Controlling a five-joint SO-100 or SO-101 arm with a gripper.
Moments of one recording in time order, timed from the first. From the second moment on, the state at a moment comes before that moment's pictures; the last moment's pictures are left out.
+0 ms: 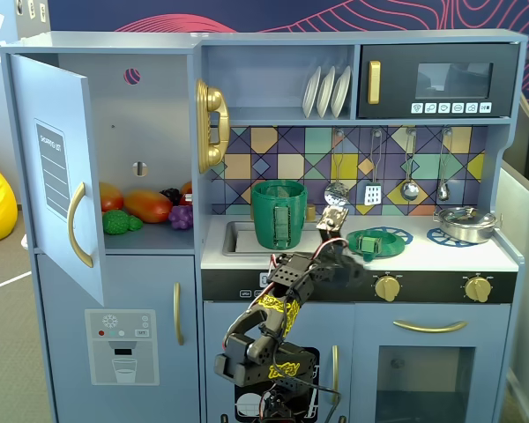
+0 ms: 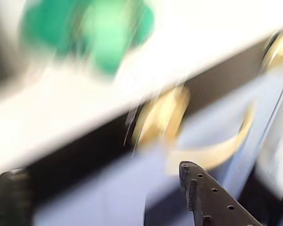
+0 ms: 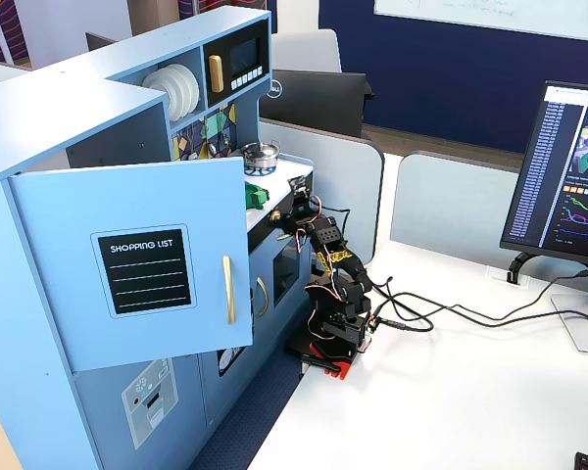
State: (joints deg) arm 38.1 157.8 135.1 34.8 -95.6
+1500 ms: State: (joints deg) arm 33.3 112.7 111.2 9.3 -97.2
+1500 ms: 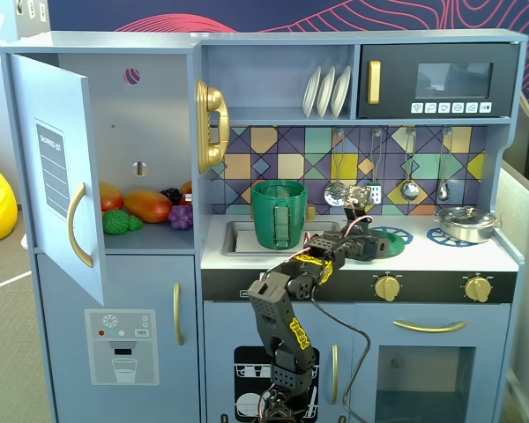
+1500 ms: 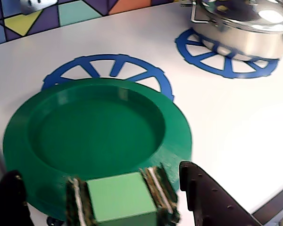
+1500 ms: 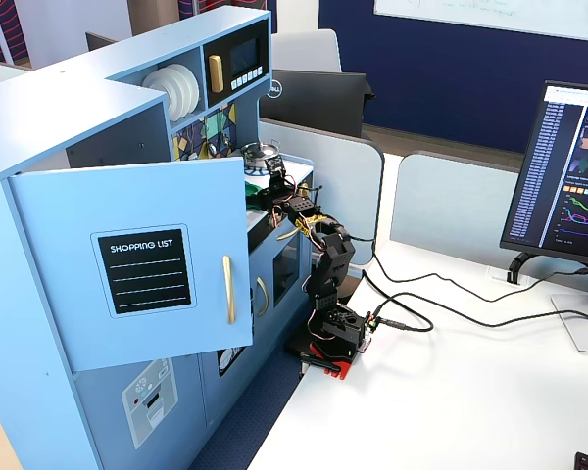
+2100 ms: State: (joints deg) arm 31.6 111.5 109.6 10.9 -95.4
